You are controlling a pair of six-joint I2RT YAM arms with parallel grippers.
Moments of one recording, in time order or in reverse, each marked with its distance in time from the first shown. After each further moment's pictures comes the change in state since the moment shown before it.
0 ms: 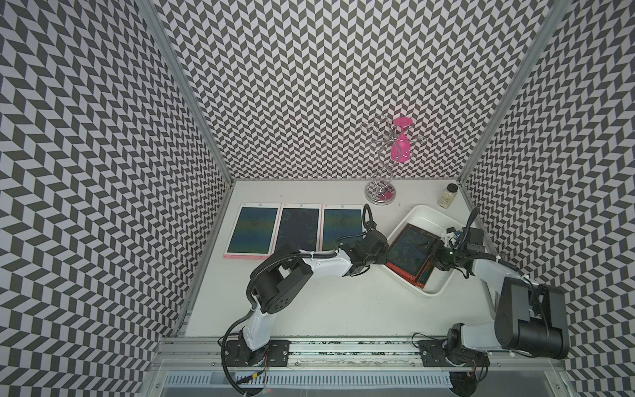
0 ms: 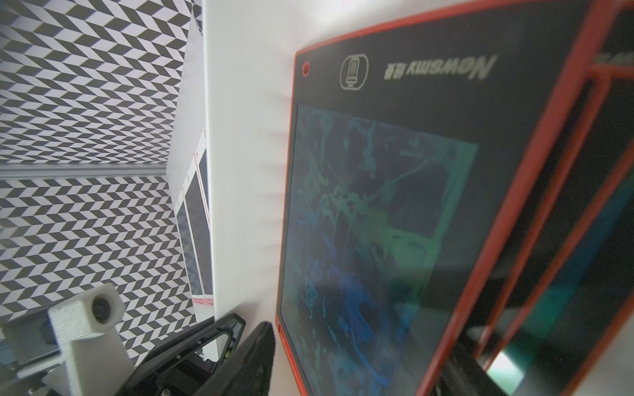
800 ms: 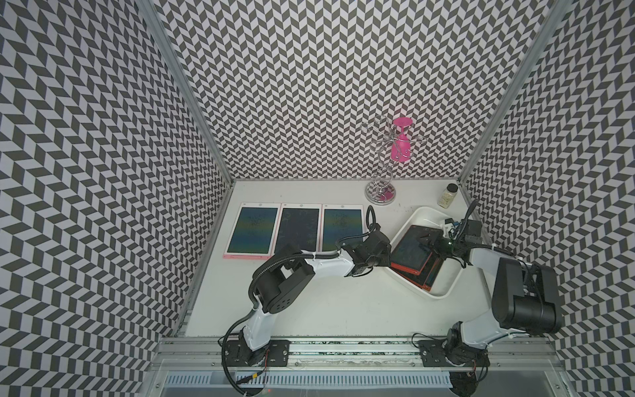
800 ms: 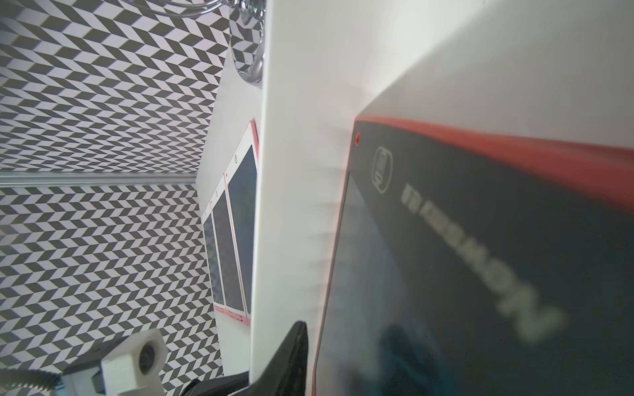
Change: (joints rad) left arm -0.022 0.007 0.019 -0.014 0.075 -0.023; right arm -0.005 0.150 0.105 0.123 -0.066 0.039
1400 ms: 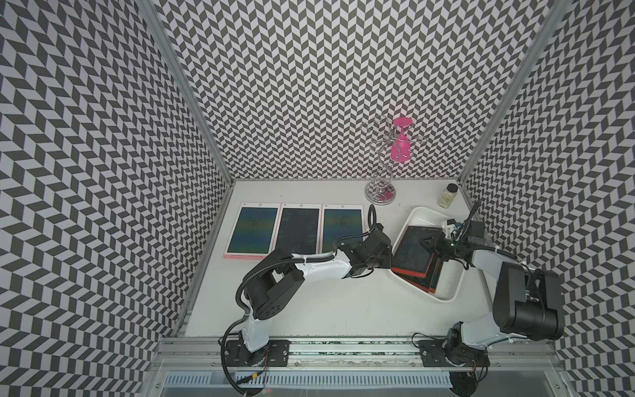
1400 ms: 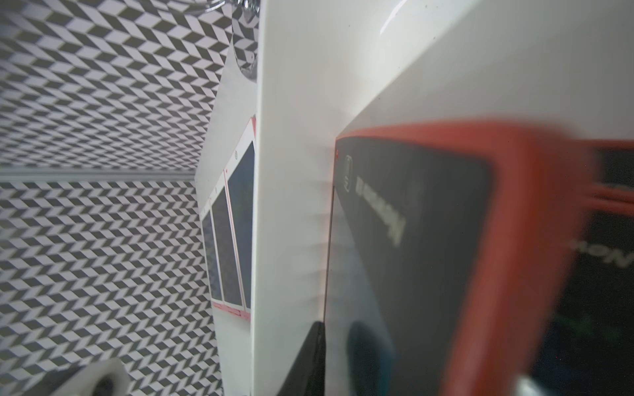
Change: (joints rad) left arm -0.016 -0.103 -0.017 -0.058 0.021 0.005; right arm -0.032 -0.058 -0.023 -0.060 -0.002 -0.044
